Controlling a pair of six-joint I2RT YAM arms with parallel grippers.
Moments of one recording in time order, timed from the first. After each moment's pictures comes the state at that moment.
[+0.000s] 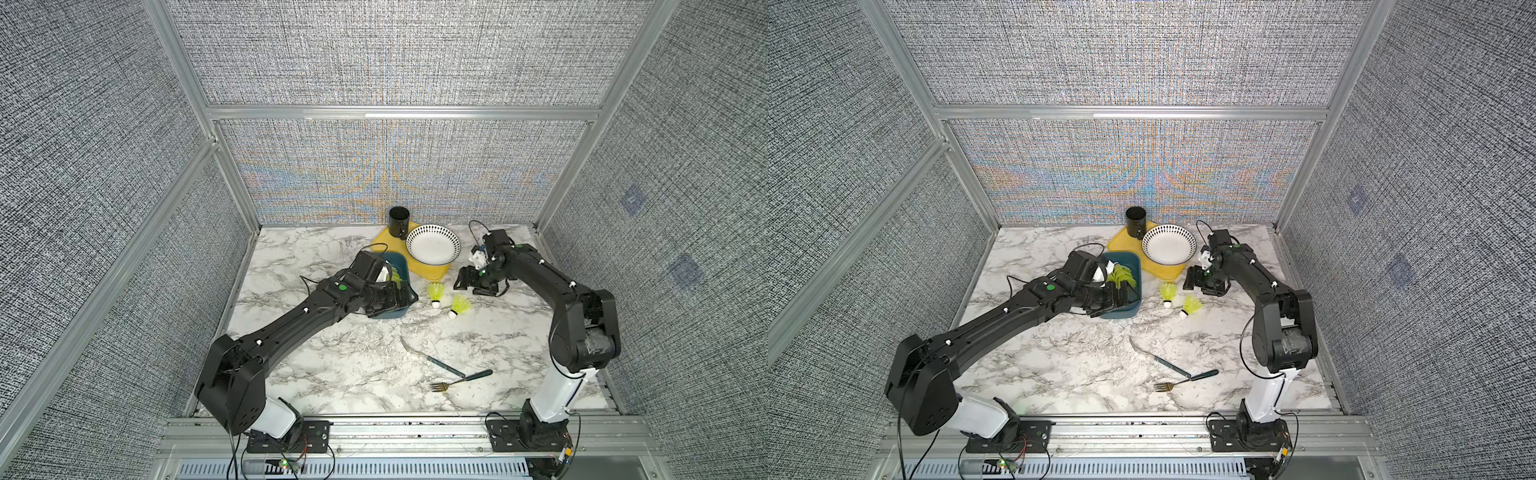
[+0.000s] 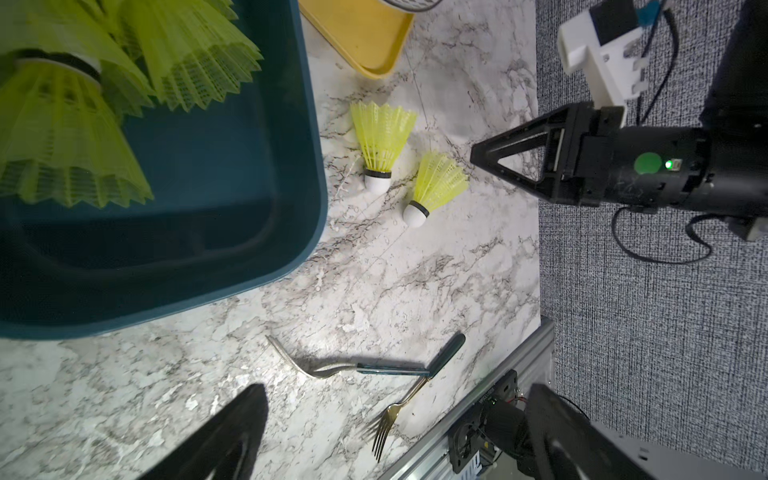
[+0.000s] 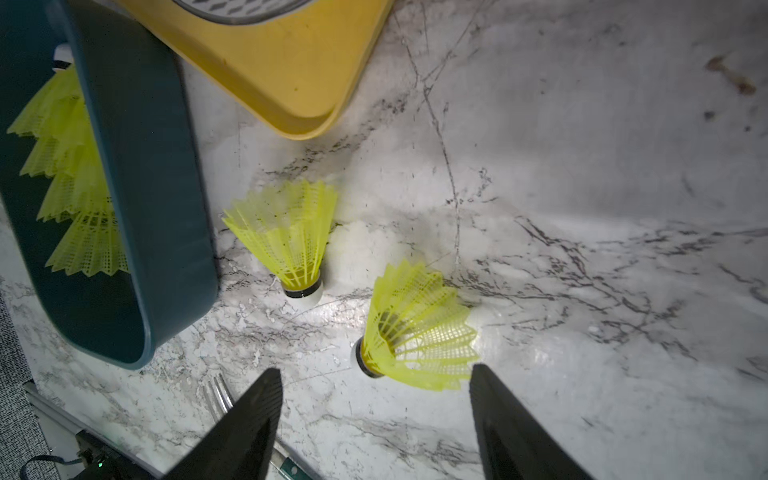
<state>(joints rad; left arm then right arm) -0.70 1.51 1.16 -0.49 0.40 -0.78 0.14 1.83 1.40 -0.85 -0.33 0.23</state>
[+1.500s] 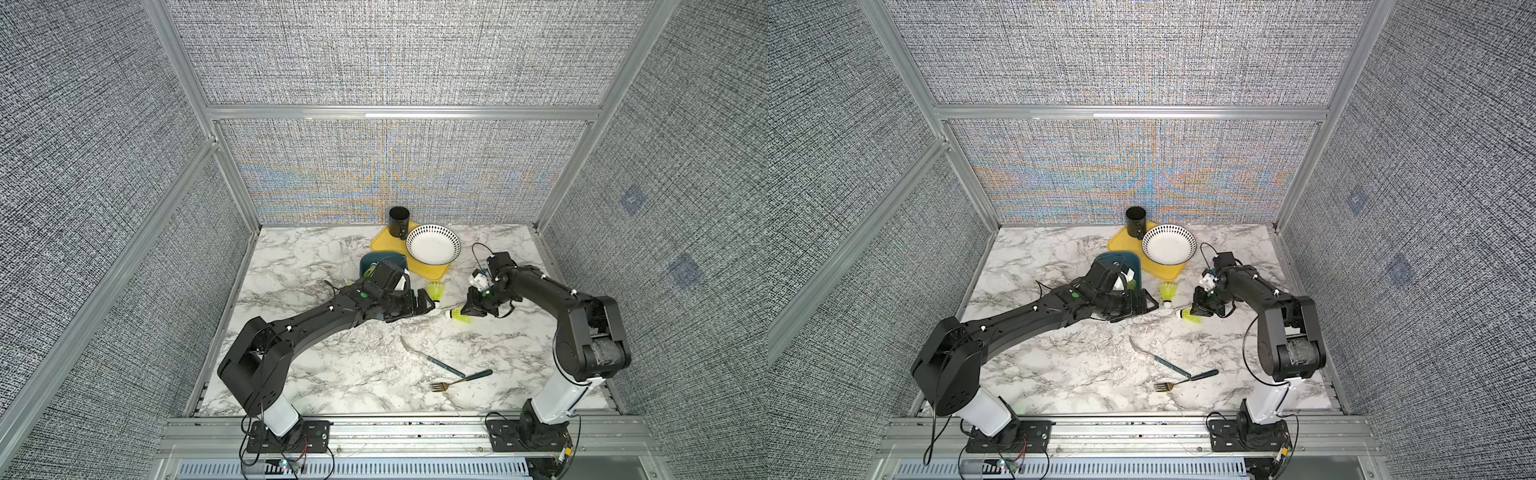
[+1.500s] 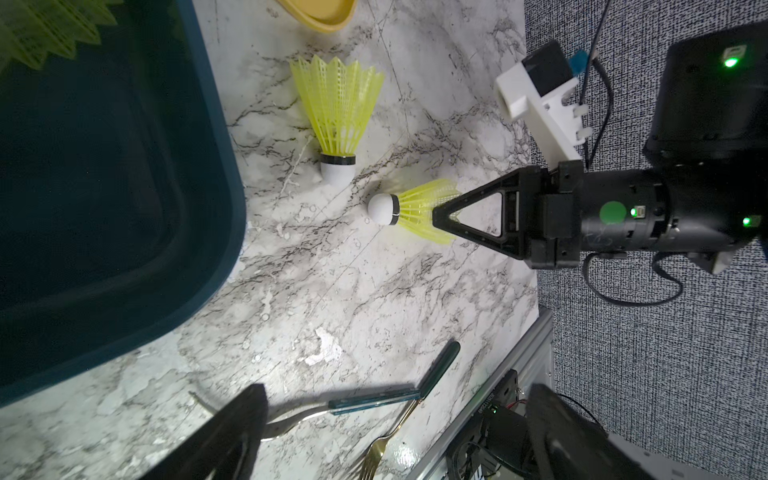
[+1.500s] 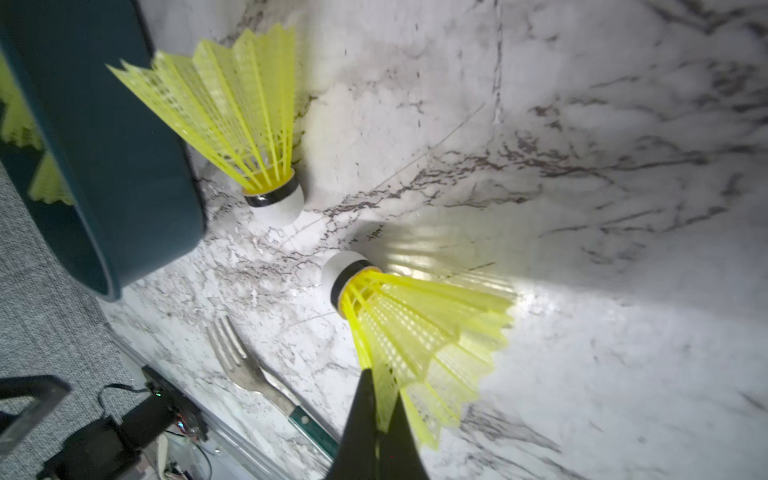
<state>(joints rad) -0.78 1.62 1.12 -0.29 0.39 -0.83 0.12 1.73 1.12 -0.75 -0.50 0.28</state>
